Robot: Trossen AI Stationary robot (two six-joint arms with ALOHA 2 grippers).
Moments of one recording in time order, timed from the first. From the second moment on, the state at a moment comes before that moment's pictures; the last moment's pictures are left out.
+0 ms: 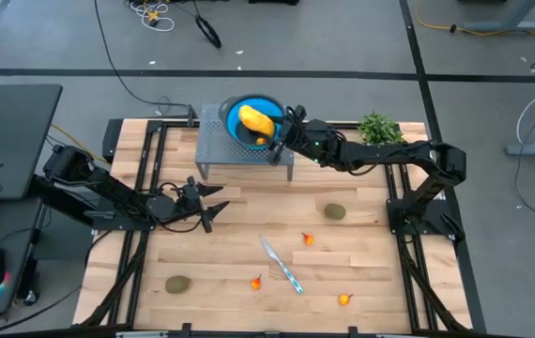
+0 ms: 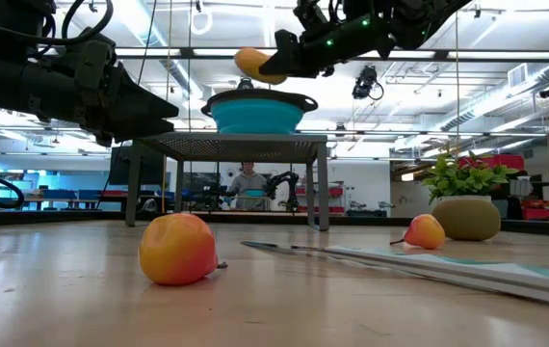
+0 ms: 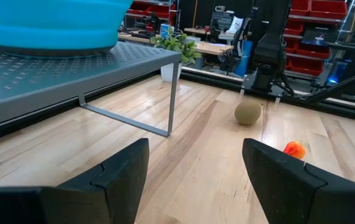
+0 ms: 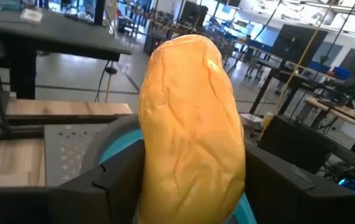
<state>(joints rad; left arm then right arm) -0.31 1.28 0.07 1.14 -0.74 -0.21 -0.26 1.65 1.12 0.45 0.29 -0.28</state>
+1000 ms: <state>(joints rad) -0.31 1.28 0.07 1.13 -0.74 -0.23 -0.14 1.55 1.12 0.11 0.28 -0.22</state>
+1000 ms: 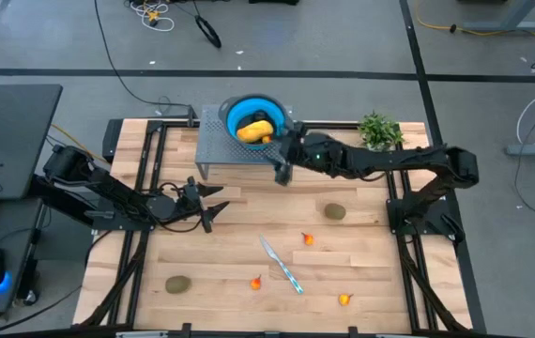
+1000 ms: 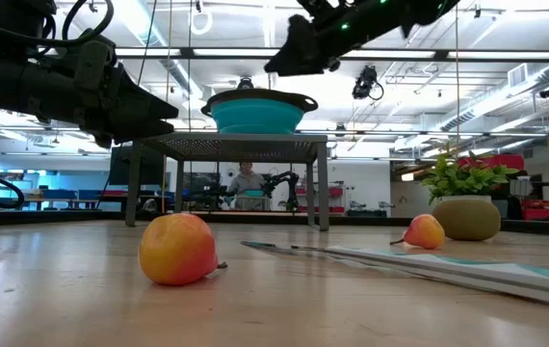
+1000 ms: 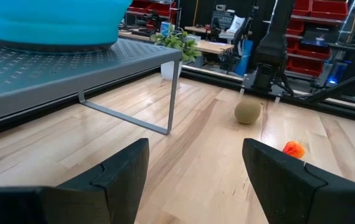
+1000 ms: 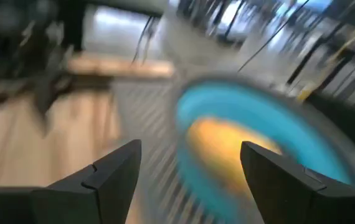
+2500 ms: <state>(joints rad) -0.24 1.28 0.08 1.25 -0.68 -0.11 0.29 1.51 0.68 -0.07 0.13 0.12</state>
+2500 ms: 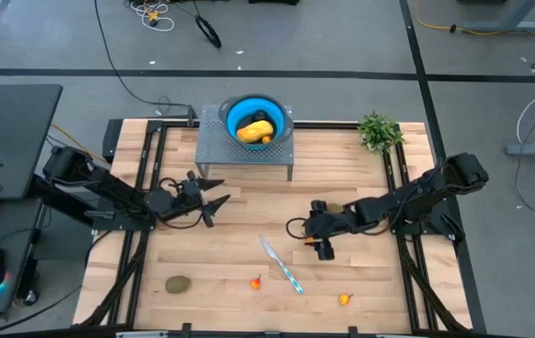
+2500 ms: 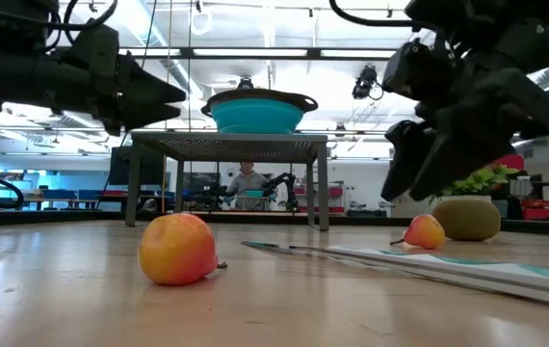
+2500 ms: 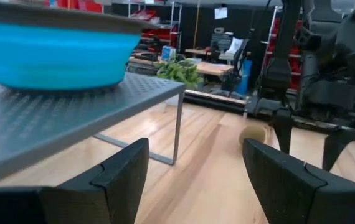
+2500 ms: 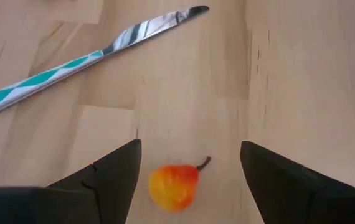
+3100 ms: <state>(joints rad) -0.10 1.28 0.13 1.22 -0.50 0.03 0.35 1.59 0.68 -0.05 0.25 0.26</state>
